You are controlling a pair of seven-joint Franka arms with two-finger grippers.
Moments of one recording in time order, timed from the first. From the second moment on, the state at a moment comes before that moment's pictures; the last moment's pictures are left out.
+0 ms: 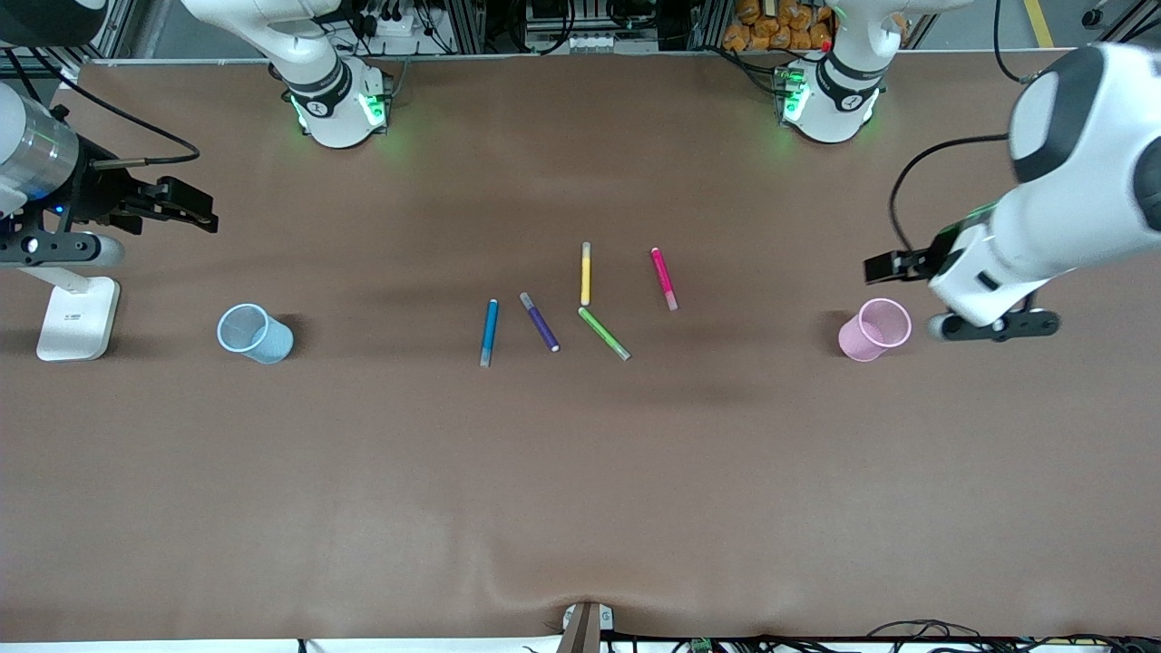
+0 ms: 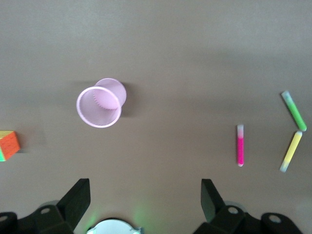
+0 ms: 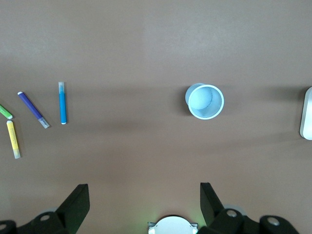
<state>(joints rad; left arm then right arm) -0.03 0.19 -0.19 -1.61 -0.02 1.59 -0.29 0.12 0.02 -0.04 -1.56 0.04 1.42 0.08</state>
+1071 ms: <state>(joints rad) -0.28 0.31 -0.21 -1.88 -0.05 2.07 -0.70 0.23 0.18 -0.05 -1.56 0.04 1.49 0.08</state>
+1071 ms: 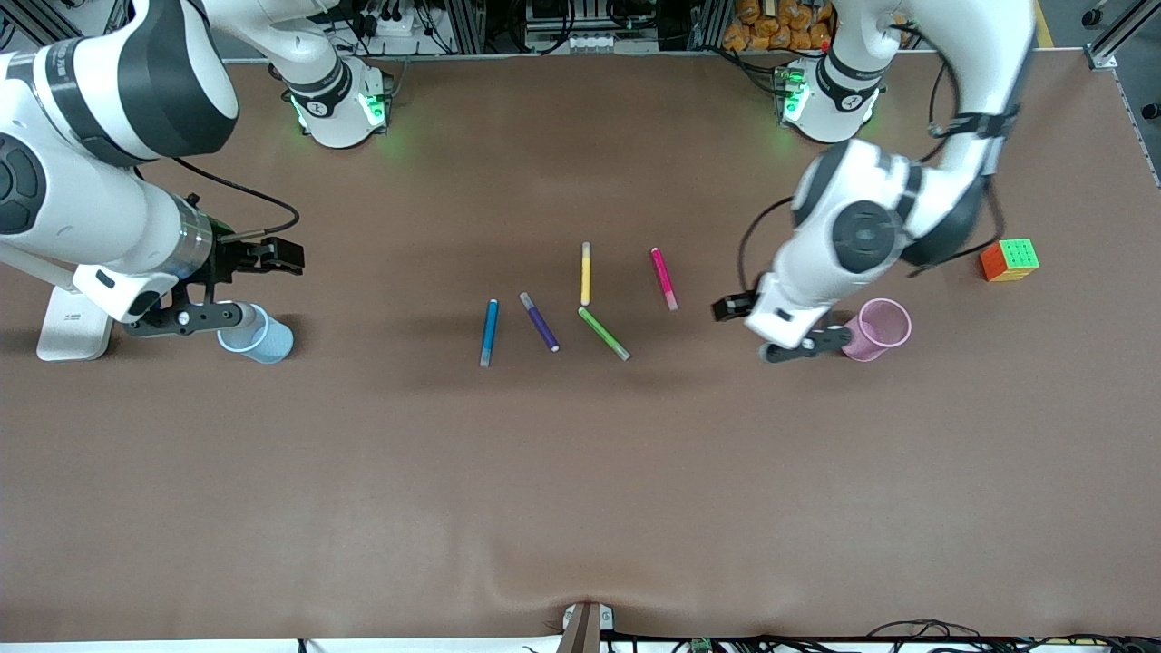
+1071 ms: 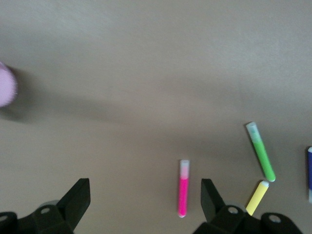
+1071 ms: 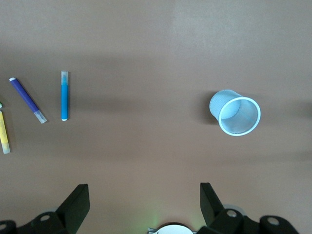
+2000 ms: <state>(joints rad) -0.41 0.45 -0.21 -2.01 -0.05 2.33 -0.84 0.23 0.19 -0.06 -1.55 0.04 1.49 0.08</state>
